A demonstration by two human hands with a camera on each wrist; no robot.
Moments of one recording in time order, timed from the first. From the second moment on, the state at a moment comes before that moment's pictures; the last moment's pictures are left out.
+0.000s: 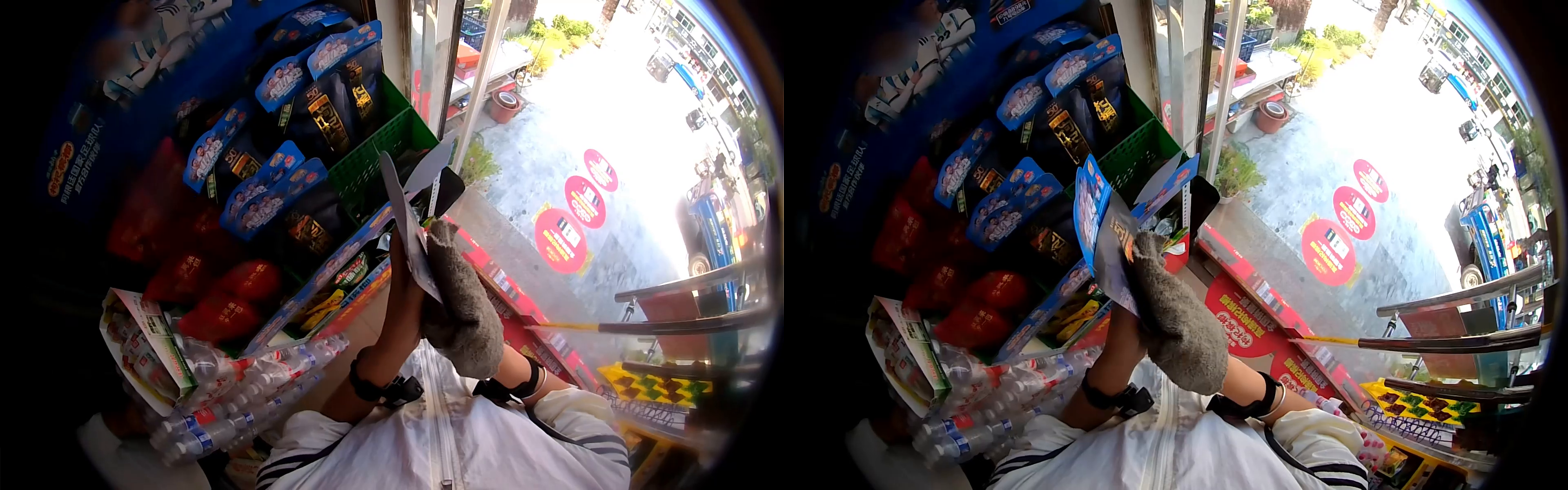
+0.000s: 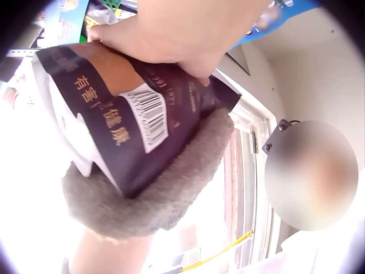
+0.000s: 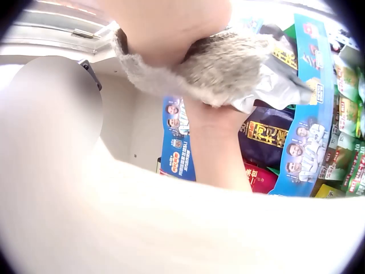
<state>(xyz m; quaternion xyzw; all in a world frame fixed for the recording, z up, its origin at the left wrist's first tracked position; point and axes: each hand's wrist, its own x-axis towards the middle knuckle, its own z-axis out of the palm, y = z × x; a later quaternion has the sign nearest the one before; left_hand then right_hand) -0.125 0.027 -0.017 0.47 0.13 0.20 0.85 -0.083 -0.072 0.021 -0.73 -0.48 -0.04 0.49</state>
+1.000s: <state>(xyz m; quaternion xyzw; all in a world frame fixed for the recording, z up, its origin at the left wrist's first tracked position) -0.139 0.046 0.027 0.24 0.11 0.04 0.96 -0.095 -0.051 -0.009 -0.75 -0.46 0.02 0.47</state>
